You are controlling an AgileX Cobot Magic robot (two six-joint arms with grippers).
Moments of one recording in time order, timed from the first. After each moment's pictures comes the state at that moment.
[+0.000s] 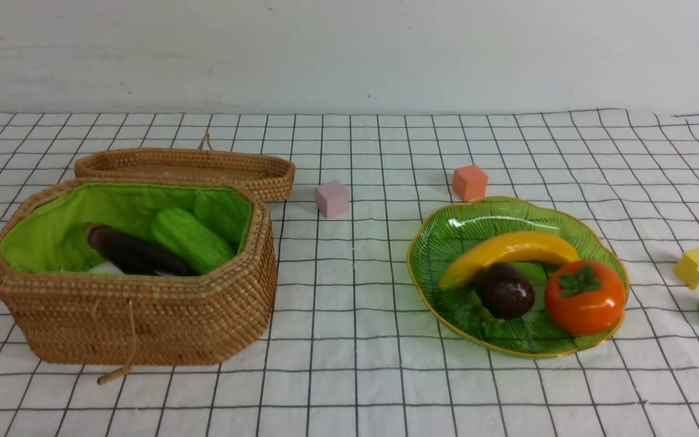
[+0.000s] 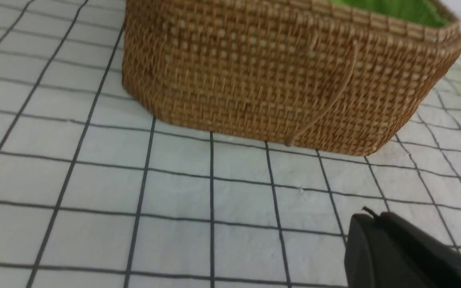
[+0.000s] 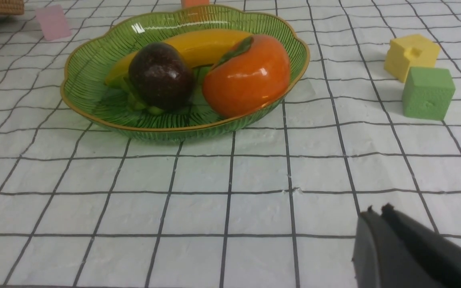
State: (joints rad) right arm 0.07 -0.01 0.02 0.07 0.38 -0.02; left arm -0.08 -0.01 0.03 -0.09 0.38 -0.17
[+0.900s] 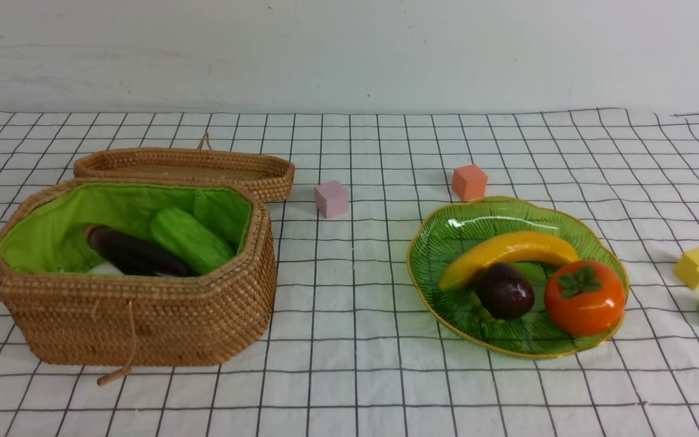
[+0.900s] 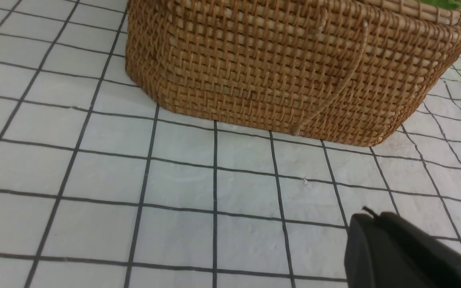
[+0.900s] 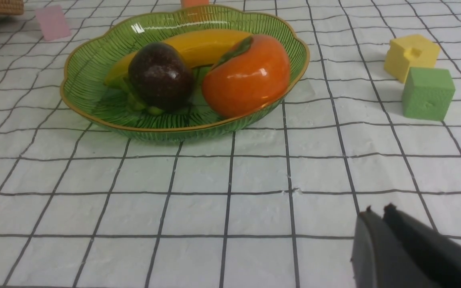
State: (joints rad) right arm 0.07 -0.01 0.02 0.07 0.38 -0.02; left arm -0.08 -0.01 0.03 -0.09 0.39 -0.17
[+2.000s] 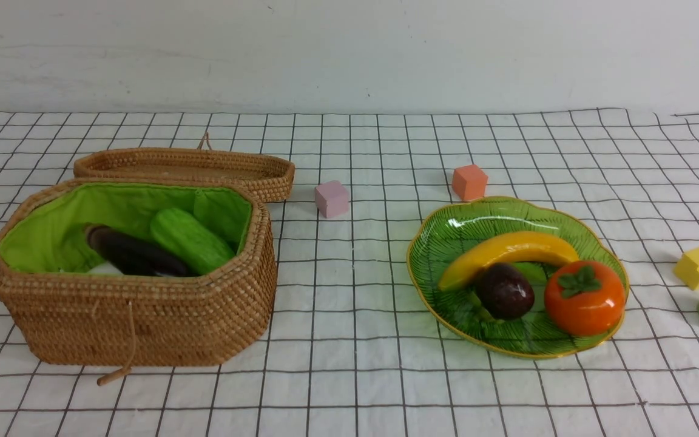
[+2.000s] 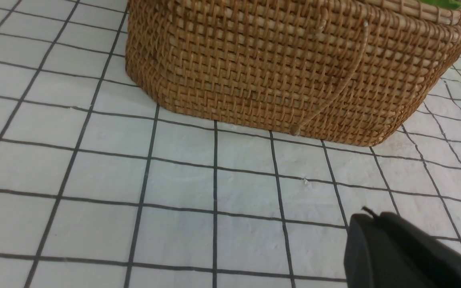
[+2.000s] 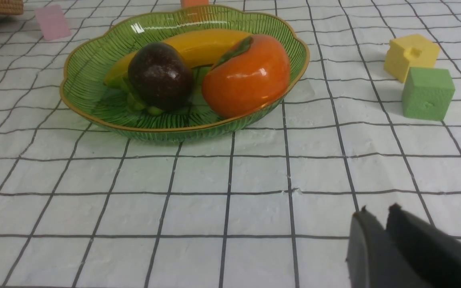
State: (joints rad) right arm 0.07 -0.01 0.02 0.07 0.38 -0.02; left arm -0.08 -0.01 0.03 -0.09 0.39 -0.17
